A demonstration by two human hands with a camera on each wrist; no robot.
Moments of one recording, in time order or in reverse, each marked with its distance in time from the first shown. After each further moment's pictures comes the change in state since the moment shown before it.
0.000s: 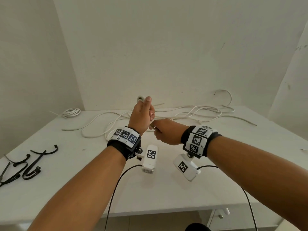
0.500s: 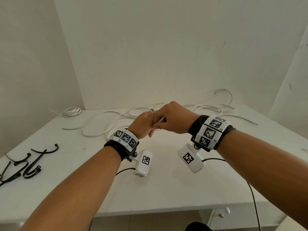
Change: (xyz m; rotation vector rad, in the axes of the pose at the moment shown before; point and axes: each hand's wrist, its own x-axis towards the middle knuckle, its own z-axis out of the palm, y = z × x) left_hand -0.003 -0.018 -0.015 0.509 -0.382 -0.069; right_hand -0.011 -0.004 -0.040 -0.001 0.222 -0.163
